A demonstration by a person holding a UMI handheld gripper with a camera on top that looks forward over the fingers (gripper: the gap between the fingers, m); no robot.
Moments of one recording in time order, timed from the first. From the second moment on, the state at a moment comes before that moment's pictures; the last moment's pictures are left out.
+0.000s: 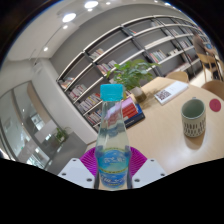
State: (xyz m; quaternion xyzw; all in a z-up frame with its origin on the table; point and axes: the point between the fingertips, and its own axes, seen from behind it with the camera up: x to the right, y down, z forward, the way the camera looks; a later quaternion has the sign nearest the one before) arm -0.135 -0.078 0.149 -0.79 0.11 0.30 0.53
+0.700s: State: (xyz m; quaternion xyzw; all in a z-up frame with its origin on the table) arm -0.005 0.007 0.190 -0.44 0.57 0.66 0.22
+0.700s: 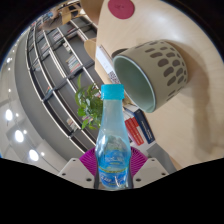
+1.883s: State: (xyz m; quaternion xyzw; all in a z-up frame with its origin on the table) arm 0.272 0.015 0.176 -0.80 0.06 -0.02 0.60
